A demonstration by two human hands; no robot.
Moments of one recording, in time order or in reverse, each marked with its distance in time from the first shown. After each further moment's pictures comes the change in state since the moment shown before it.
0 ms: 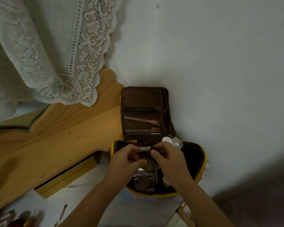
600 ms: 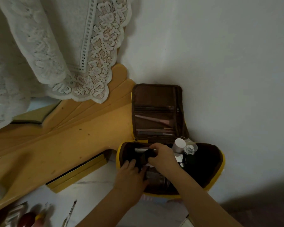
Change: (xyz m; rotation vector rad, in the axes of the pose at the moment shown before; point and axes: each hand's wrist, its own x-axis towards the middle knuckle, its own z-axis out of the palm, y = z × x) left_hand 0.002 -0.044 0.015 1.237 -0.402 0.108; right_hand 0.048 0.027 0.054 -0.256 -0.300 0.206
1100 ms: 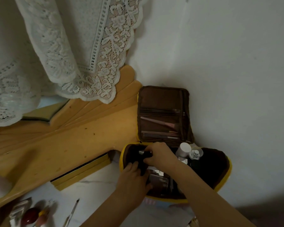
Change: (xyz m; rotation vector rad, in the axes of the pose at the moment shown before) left_hand -0.002 -0.004 0.002 -0.050 0.023 0.031; right_hand 0.022 -0.020 -0.005 -0.342 -0.202 -0.206
